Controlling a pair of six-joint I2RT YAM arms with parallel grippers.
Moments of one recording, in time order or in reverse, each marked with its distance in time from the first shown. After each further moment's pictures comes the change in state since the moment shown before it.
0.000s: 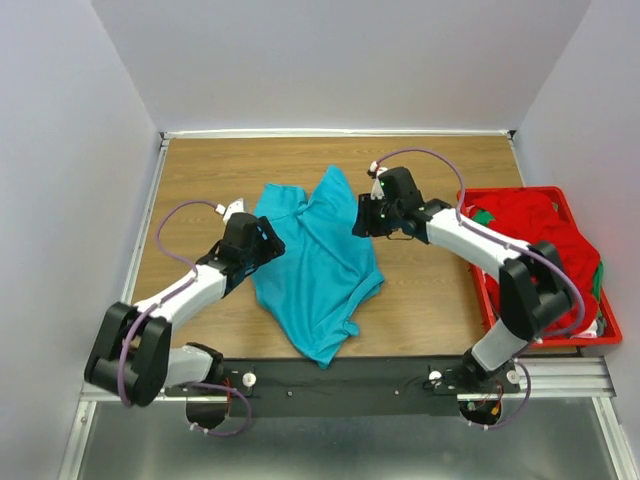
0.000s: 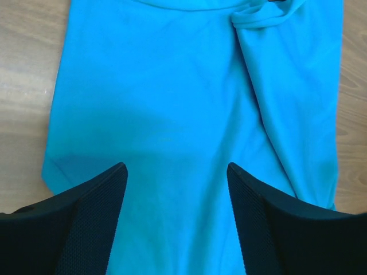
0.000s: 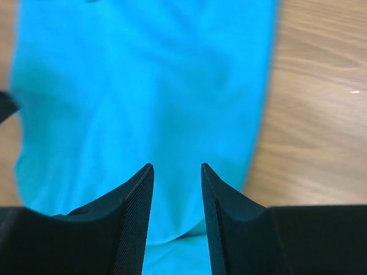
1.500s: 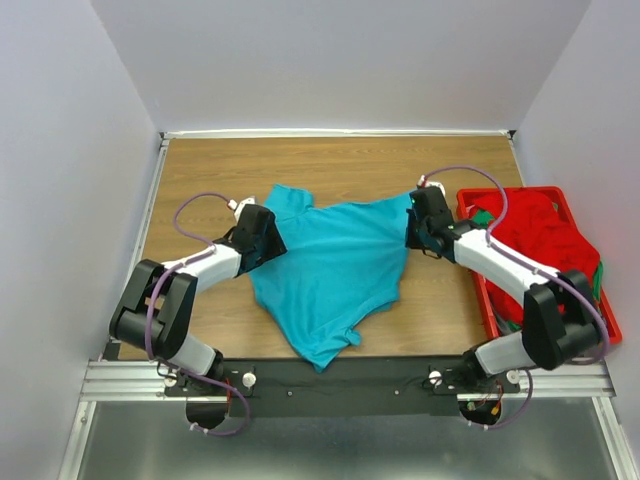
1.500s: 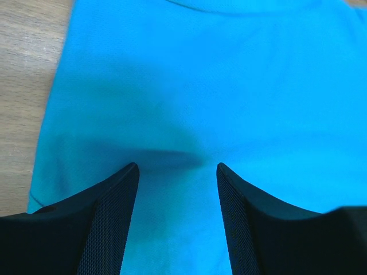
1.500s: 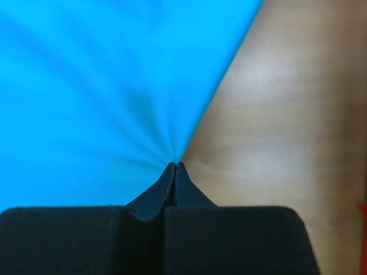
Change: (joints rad) left arm 0.011 0.302 0.145 -0.023 -0.005 0.042; right arm -0.173 -0.127 -0.200 -0.021 0.367 0.014
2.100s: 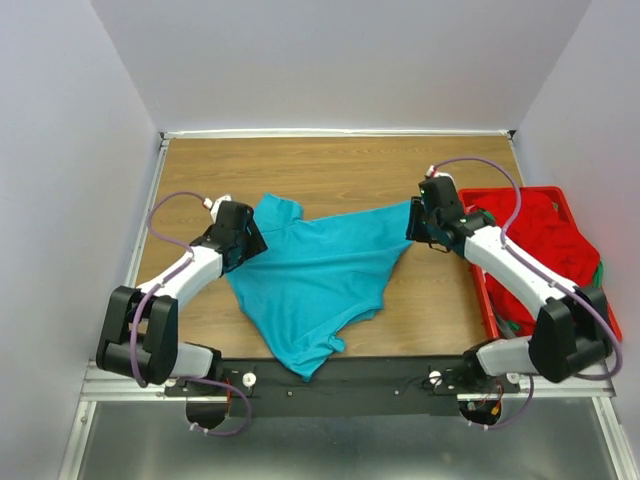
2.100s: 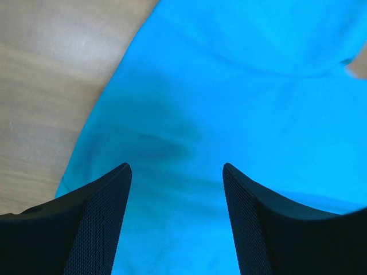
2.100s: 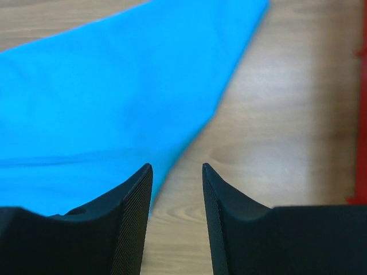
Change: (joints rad) left arm 0.116 -0.158 -0.025 -0.195 -0.047 0.047; right arm -0.018 -0.124 0.034 -0.166 0.003 0.035
